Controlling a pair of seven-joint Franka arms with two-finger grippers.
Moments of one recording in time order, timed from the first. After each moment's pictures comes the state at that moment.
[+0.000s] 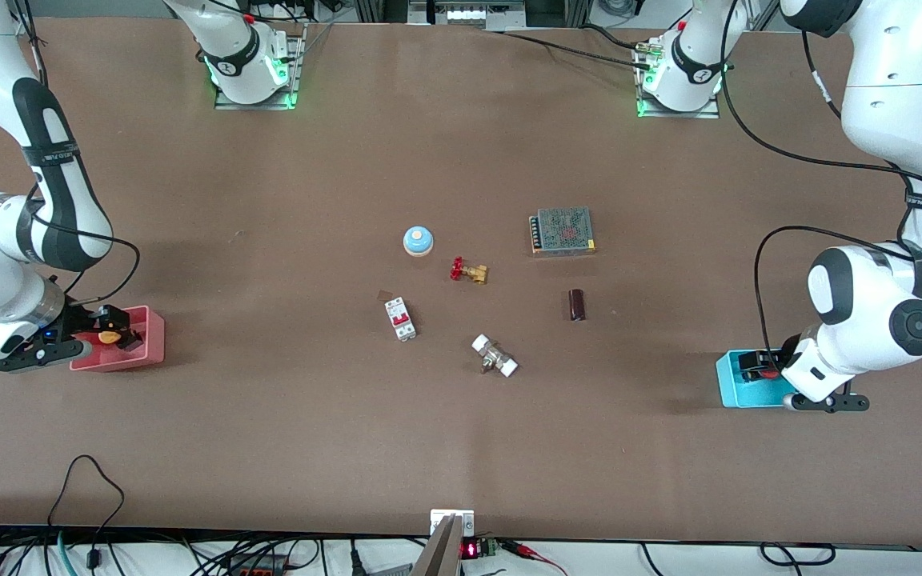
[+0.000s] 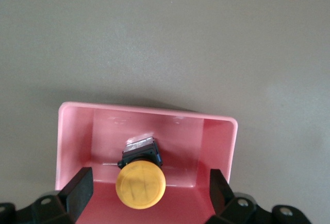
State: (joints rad) left arm 0.09 0.71 0.00 -1.55 -0.01 2.24 0.08; right arm -0.27 0.56 0.06 -1.77 -0.16 2.42 -0.39
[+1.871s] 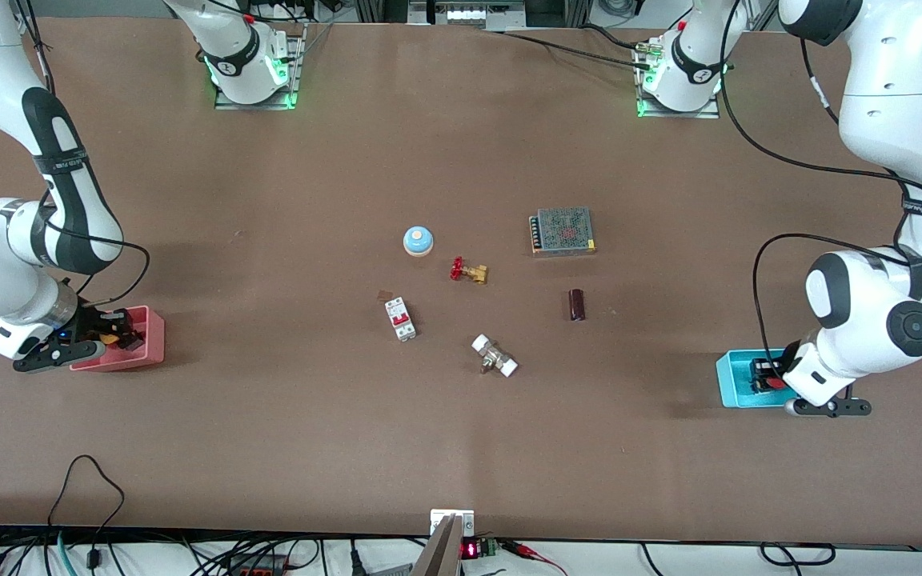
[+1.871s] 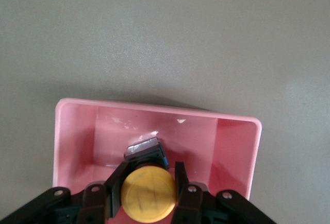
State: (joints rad) left arm 0.09 0.72 0.01 -1.53 -0.01 2.30 0.08; right arm -0.27 0.58 0.06 -1.78 -0.16 2.44 -0.39
